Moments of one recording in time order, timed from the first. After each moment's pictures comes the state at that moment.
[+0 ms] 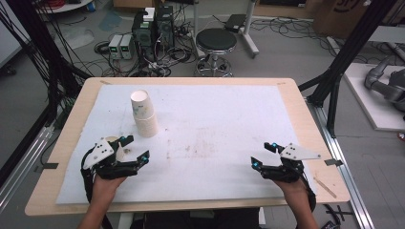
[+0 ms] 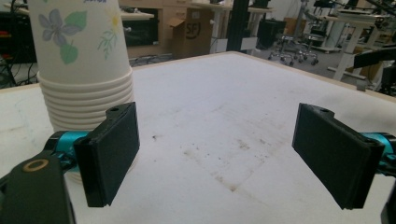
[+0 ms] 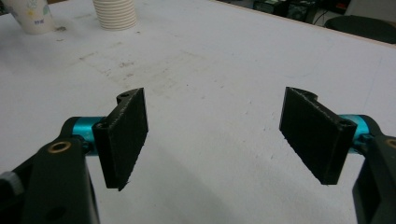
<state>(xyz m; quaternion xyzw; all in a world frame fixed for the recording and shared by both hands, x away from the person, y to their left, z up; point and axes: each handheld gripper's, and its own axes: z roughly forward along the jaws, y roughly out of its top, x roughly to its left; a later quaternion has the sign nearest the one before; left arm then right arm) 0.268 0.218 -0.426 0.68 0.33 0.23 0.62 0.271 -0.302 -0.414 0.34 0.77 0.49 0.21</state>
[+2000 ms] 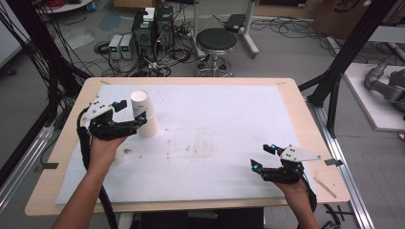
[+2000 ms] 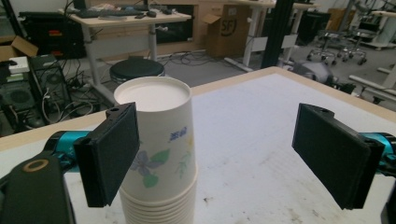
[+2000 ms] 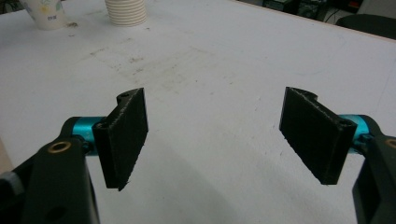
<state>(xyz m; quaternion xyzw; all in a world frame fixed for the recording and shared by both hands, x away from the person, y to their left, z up) 0.331 0.217 -0.340 0.67 0.39 0.28 0.56 0.269 -0.304 -0.417 0.33 0.78 0.49 0.20</state>
